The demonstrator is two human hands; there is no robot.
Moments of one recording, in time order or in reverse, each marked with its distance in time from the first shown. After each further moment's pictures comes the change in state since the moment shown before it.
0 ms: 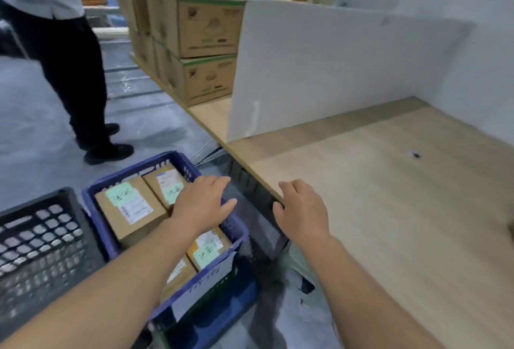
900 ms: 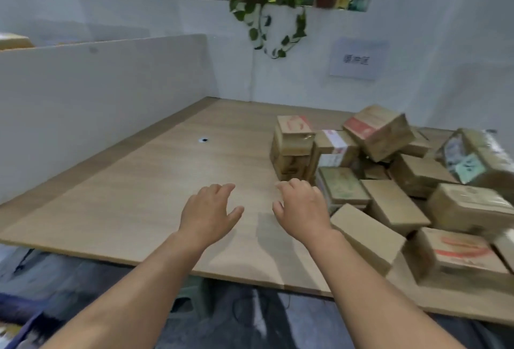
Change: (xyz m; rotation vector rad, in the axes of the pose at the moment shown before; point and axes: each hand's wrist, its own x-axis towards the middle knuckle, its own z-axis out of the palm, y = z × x) left_hand -0.102 0.499 0.080 -0.016 0.046 0.638; right_hand -0.320 0.381 -0.124 -0.157 0.277 0.556
